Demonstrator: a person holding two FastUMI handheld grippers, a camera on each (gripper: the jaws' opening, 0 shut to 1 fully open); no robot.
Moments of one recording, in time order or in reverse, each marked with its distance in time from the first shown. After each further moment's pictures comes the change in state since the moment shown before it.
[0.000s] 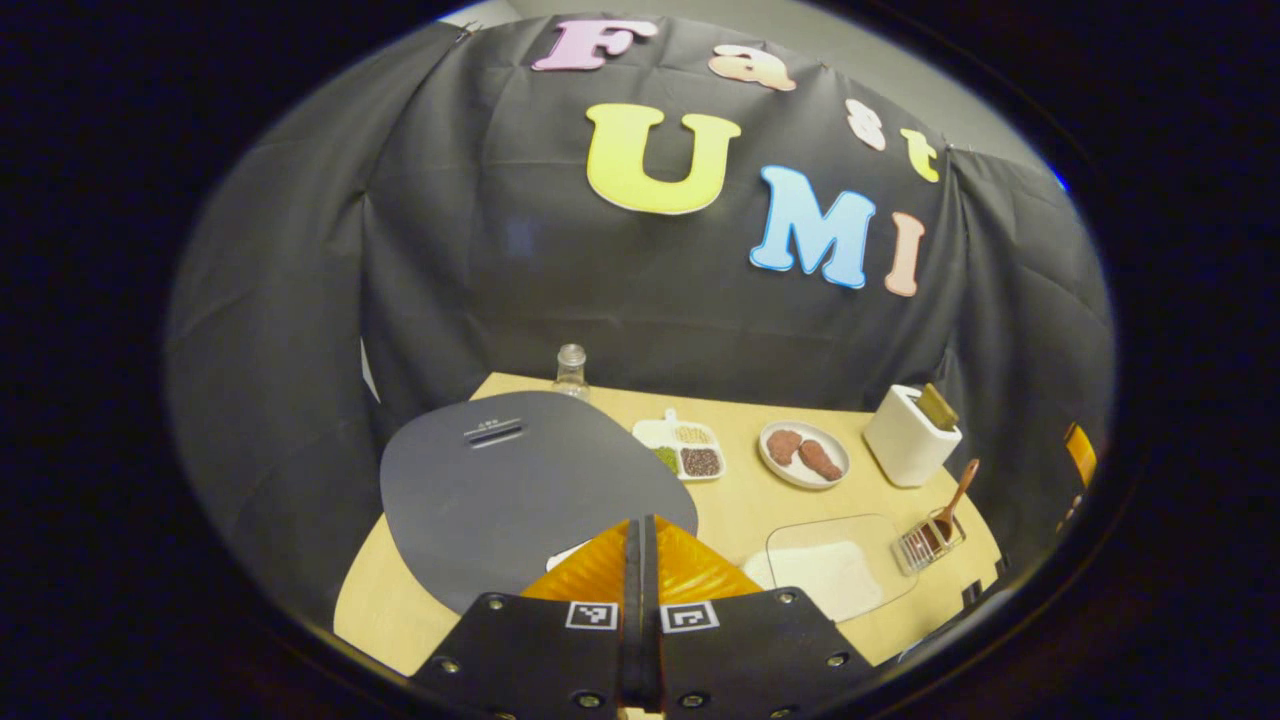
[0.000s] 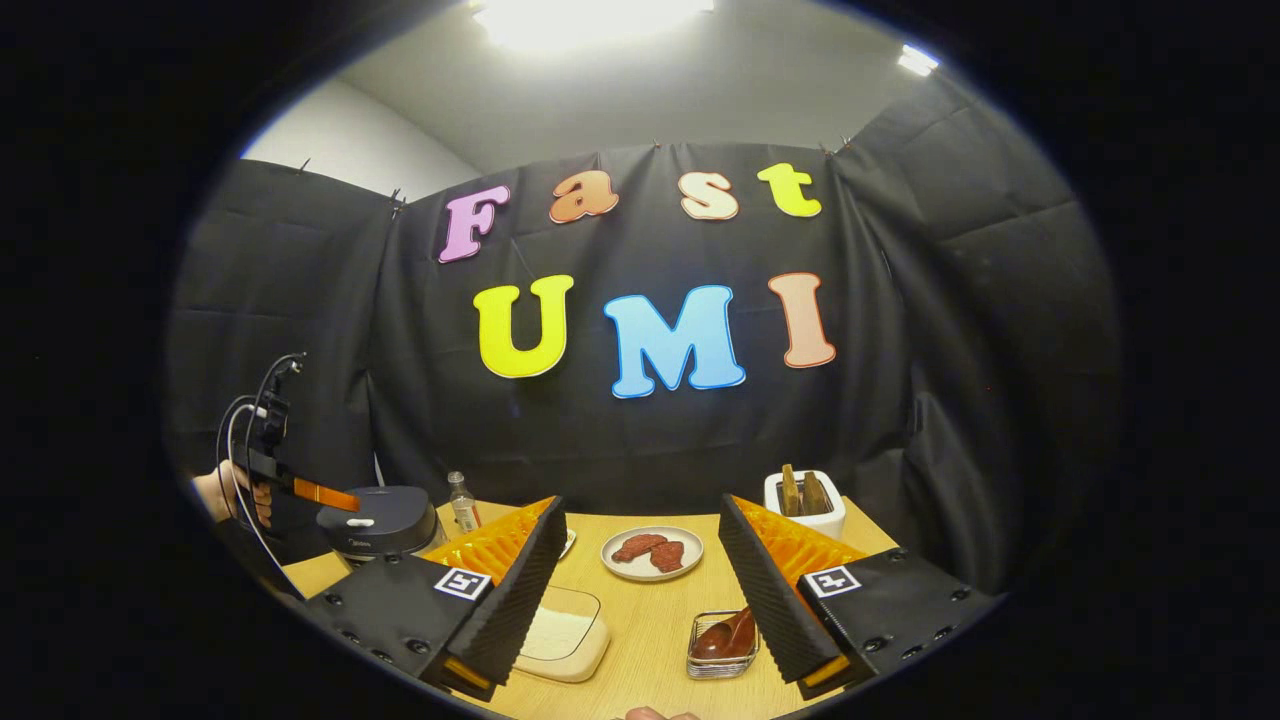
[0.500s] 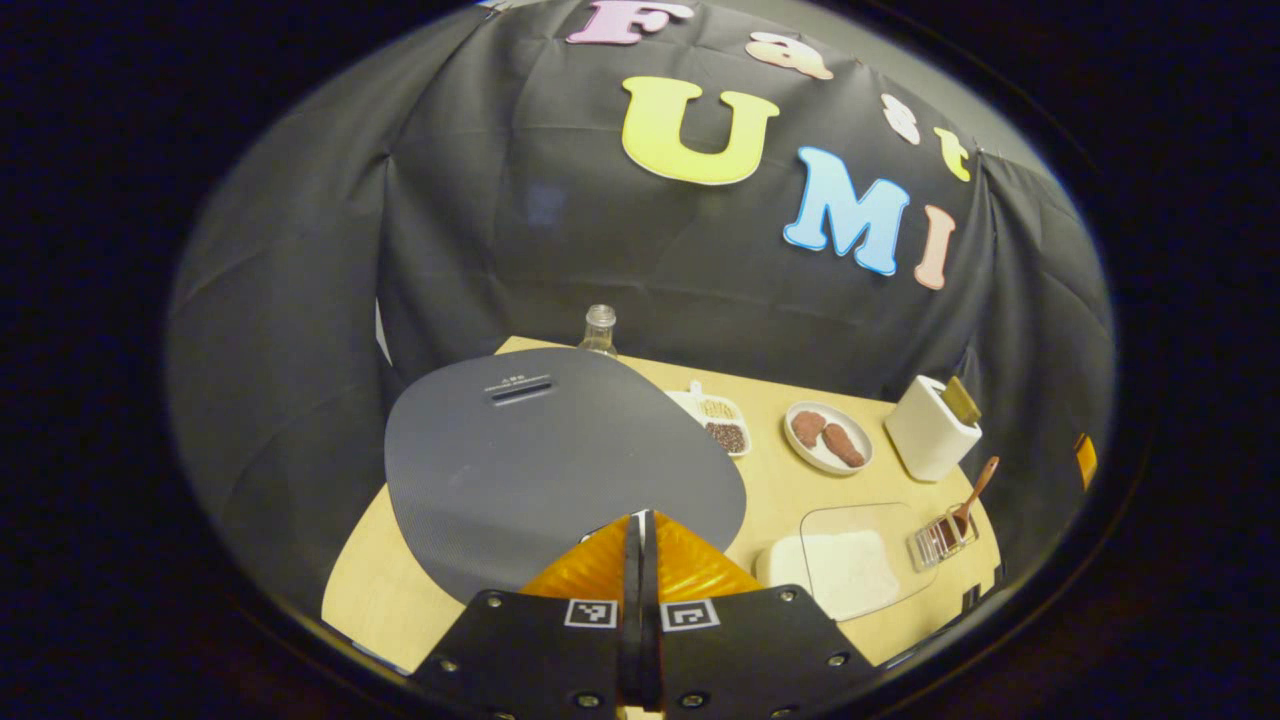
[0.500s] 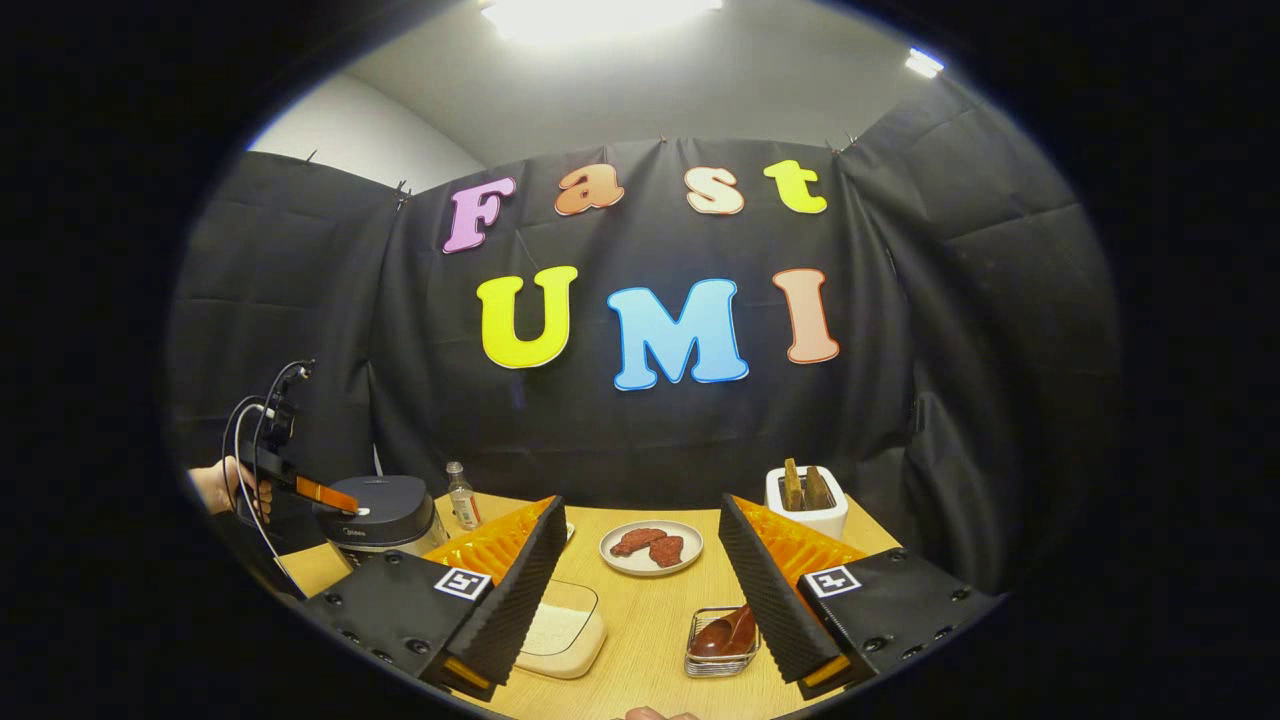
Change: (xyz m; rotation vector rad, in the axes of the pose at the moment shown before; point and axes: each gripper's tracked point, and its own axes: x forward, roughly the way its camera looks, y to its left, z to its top) left arm 0.019 0.022 -0.024 -0.042 0.061 0.033; right arm 0.002 0.001 -0.015 -0.026 0.012 0.005
